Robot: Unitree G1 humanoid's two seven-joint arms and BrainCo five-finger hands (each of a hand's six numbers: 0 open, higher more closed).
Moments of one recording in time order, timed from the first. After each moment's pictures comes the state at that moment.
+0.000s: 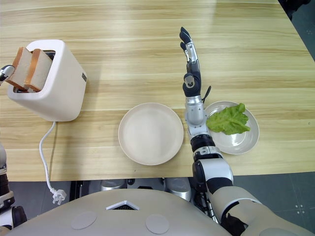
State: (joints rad) left arm 0.08 0.61 0.44 -0.16 0.71 0.16 -0.01; right arm -0.47 -0.10 -0.02 0.89 -0.18 -1.16 -0.12
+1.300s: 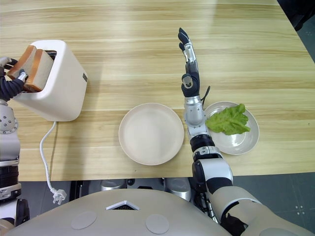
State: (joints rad) left arm 0.01 0.62 0.29 -0.14 0.62 0.18 0.03; right arm -0.47 -0.09 -0.02 0.89 -0.22 -1.16 -0.15
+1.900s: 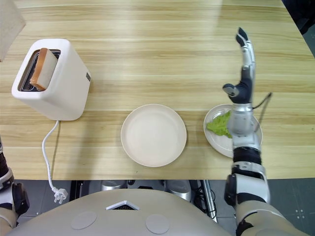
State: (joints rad) left arm -0.17 0.63 0.30 -0.47 0.54 0.09 0.05; right arm -0.19 -0.55 -0.27 0.61 -0.58 -1.08 -0.46
